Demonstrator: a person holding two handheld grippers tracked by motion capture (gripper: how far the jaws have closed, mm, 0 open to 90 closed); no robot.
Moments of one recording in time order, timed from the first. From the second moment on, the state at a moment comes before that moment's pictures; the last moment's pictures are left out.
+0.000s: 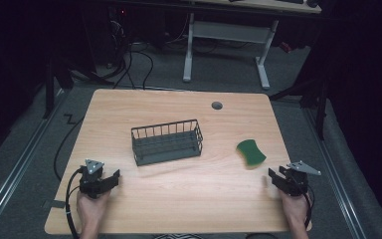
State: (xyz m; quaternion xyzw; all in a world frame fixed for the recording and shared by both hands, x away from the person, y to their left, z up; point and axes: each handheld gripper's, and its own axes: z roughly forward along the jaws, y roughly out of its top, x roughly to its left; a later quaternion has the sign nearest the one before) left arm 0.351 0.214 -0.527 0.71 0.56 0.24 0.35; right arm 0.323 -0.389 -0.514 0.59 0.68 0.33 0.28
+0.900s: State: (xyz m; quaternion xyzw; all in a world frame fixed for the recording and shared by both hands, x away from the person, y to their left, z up) left arm 0.367 0.170 -0.501 0.74 0.53 0.19 0.38; right arm 0.414 -0.219 -0.492 0.44 0.78 0.42 0.14
